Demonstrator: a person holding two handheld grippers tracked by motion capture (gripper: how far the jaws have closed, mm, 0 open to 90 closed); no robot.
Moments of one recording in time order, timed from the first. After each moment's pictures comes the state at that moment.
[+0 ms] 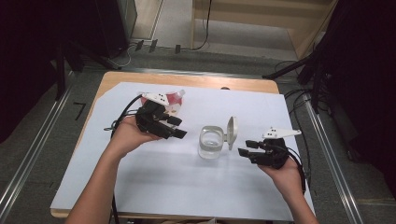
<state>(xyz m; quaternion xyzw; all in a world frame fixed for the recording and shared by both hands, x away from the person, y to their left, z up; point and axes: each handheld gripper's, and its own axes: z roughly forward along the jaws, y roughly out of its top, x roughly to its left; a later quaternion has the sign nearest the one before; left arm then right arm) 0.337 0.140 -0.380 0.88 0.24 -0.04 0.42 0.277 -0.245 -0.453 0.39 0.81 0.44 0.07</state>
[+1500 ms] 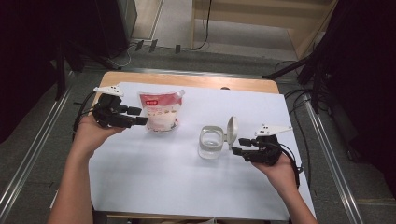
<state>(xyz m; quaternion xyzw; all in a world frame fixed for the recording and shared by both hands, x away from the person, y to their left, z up) 0.340 0.247 -0.378 0.84 0.36 0.04 0.41 0.285 -0.229 -0.452 0.36 0.82 0.44 0.06</state>
